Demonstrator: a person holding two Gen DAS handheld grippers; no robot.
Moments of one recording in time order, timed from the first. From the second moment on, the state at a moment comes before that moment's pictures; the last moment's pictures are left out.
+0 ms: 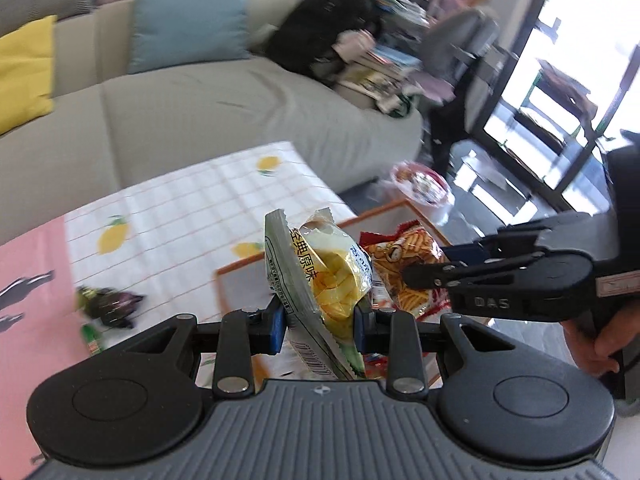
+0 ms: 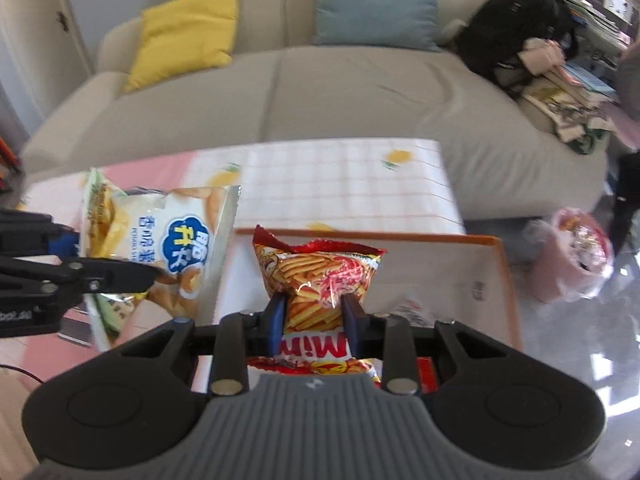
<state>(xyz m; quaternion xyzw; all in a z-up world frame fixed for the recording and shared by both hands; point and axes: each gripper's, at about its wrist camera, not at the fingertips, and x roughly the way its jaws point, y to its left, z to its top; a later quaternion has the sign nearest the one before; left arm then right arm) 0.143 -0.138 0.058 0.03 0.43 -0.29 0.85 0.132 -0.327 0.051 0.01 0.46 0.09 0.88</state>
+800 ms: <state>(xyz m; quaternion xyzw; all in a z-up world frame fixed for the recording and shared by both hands) 0.210 -0.233 -0.064 0.07 0.54 -0.28 0.79 0.192 -0.378 -0.081 -0.10 0.58 0.06 0.81</state>
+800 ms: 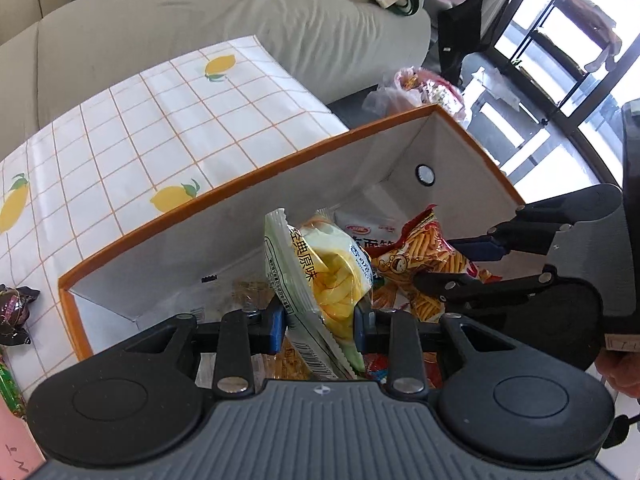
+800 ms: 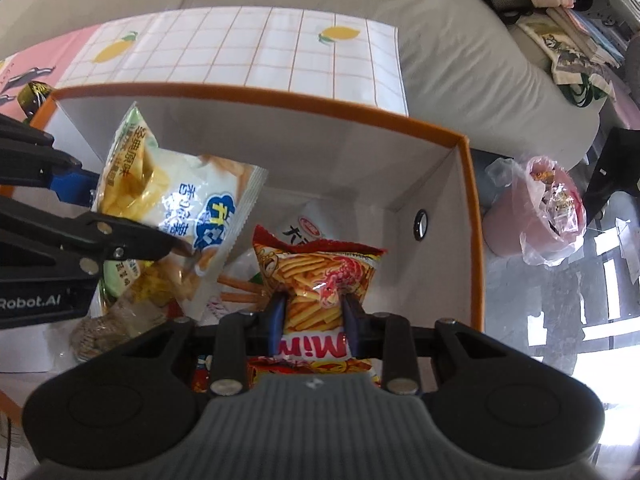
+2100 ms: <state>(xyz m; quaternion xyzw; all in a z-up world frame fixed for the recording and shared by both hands) 0.158 -0.115 0.055 0.09 0.45 -0.25 0.86 0.143 -0.307 0.015 -0.03 0.47 0.06 0.88</state>
